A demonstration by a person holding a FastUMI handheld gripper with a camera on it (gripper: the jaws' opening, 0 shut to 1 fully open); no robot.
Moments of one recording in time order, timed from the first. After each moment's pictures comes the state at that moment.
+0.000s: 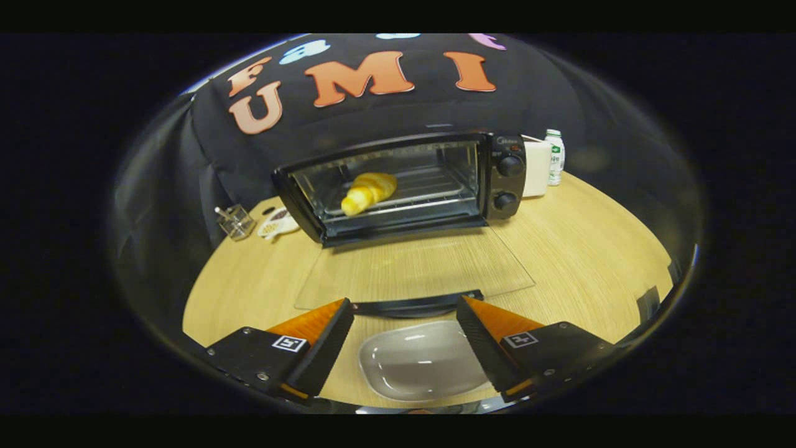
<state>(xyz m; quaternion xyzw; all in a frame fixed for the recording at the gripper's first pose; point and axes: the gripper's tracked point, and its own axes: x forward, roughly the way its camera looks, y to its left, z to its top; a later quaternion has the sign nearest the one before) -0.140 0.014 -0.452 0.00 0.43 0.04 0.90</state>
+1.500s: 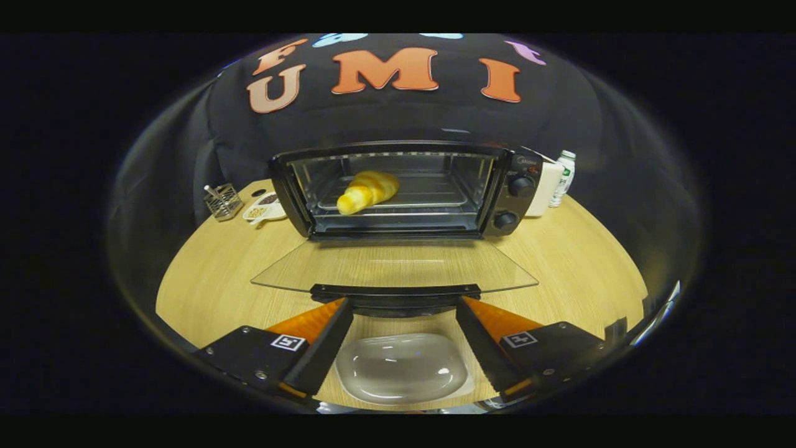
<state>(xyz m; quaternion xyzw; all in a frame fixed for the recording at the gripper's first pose) -0.106 0.013 -0.434 -0.06 0.41 0.04 0.91</state>
